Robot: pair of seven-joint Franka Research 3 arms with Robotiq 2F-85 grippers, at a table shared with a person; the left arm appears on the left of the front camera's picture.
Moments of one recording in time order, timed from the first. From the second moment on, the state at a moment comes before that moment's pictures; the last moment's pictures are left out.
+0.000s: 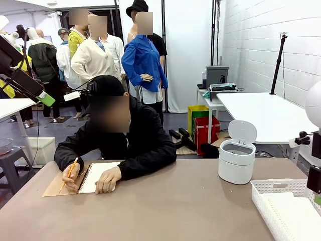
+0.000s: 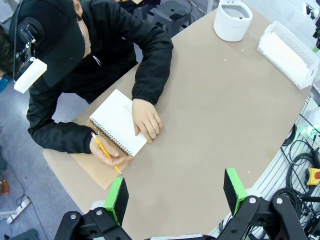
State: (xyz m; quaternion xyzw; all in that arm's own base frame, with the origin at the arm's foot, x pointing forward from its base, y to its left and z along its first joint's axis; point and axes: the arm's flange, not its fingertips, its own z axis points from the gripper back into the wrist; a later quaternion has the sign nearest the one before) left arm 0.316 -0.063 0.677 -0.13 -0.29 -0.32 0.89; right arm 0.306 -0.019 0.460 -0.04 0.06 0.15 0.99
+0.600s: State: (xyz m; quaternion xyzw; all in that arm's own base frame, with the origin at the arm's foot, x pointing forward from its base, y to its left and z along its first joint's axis) left arm 0.316 -0.063 0.677 -0.13 -0.29 -0.32 0.89; right arm 0.301 0.110 0.497 -0.01 0.03 0.42 0.91
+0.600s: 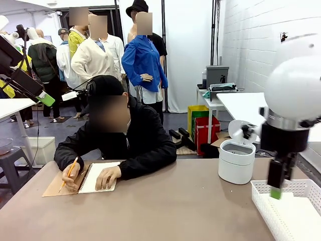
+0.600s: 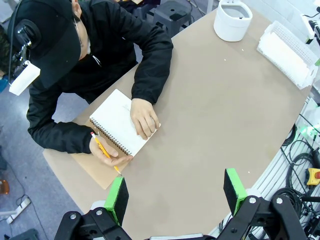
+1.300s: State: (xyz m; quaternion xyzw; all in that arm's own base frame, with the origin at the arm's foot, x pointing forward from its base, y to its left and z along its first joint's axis) left arm 0.316 -0.063 0.677 -0.13 -0.29 -0.32 0.89; right arm 0.339 0.219 0.587 0.15 -0.13 0.47 0.86
